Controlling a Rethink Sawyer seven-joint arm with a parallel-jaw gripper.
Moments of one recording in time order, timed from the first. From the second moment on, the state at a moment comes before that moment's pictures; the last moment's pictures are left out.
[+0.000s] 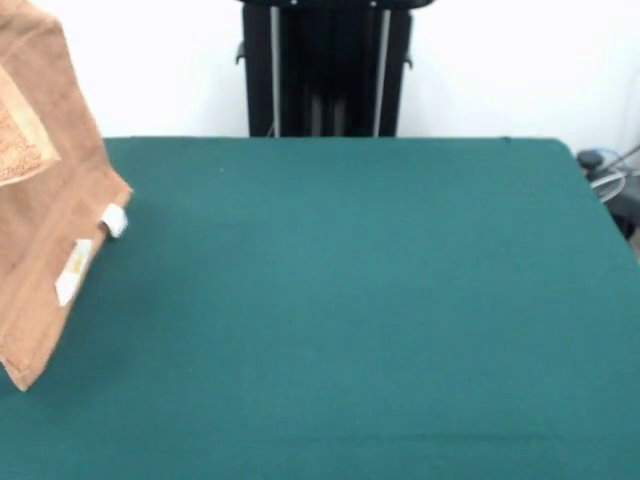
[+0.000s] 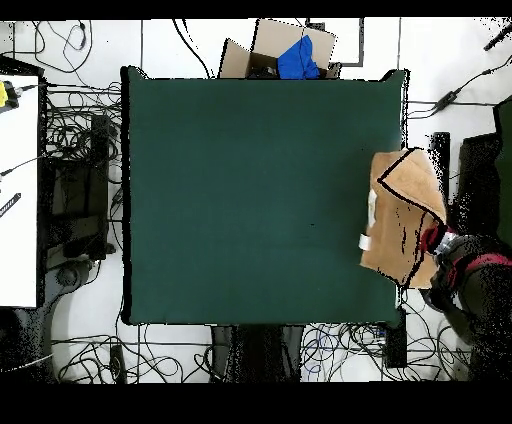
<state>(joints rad) -1.32 -1.18 0.78 1.95 -0.36 0.62 1.79</state>
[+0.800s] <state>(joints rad) -1.32 -1.29 0.84 1.97 -0.31 0.70 1.79</state>
